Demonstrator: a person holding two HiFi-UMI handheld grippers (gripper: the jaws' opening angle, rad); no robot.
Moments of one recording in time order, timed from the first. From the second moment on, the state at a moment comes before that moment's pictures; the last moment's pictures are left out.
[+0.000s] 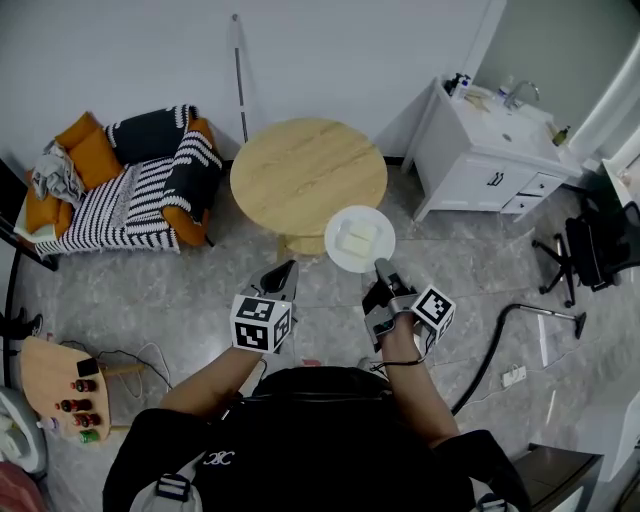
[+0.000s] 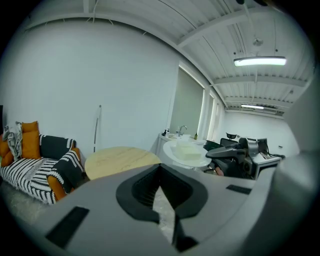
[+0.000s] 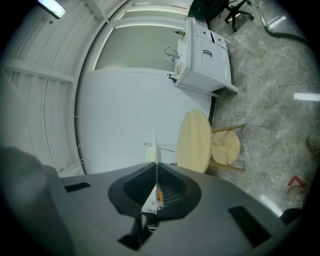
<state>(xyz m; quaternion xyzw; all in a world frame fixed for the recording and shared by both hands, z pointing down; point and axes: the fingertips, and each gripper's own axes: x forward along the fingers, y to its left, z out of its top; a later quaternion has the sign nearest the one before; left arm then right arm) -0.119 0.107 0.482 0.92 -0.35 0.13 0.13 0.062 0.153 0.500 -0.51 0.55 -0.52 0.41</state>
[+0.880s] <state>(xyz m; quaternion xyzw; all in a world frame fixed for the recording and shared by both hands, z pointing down) -0.157 0.101 0.501 0.93 -0.32 0.14 0.14 0.024 0.155 0.508 -0.52 0.54 -0.51 0.42</state>
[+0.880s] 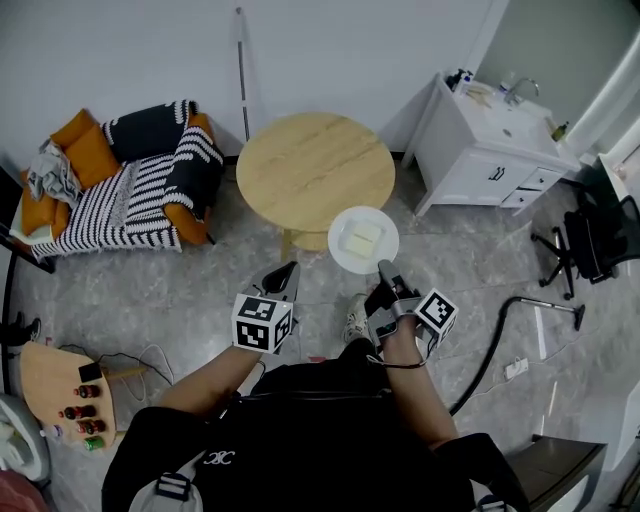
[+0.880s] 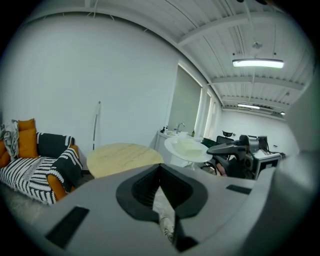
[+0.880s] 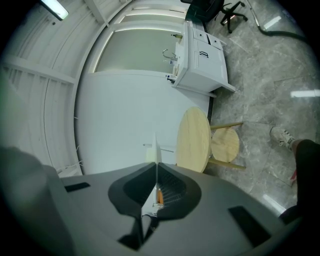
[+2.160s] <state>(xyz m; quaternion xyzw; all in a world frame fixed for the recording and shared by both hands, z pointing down) -0.085 -0.037 0.513 0.92 -0.35 0.14 0.15 0.103 0.003 0.518 -0.50 0.55 -0.53 0.41</state>
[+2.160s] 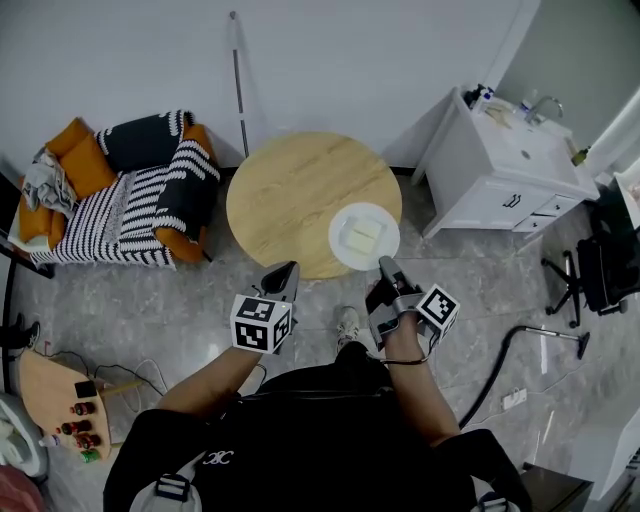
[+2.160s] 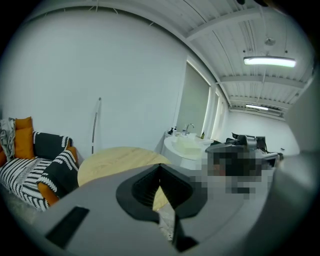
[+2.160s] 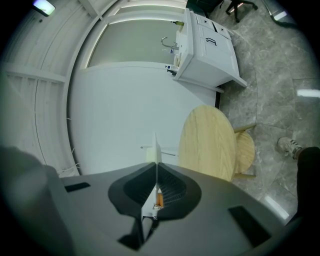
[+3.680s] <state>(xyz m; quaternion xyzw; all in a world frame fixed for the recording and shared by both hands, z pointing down) 0.018 -0.179 0.508 0.89 -0.39 0.15 0.17 0.199 -0.158 0.516 -0.47 0.58 -0.56 0.36</state>
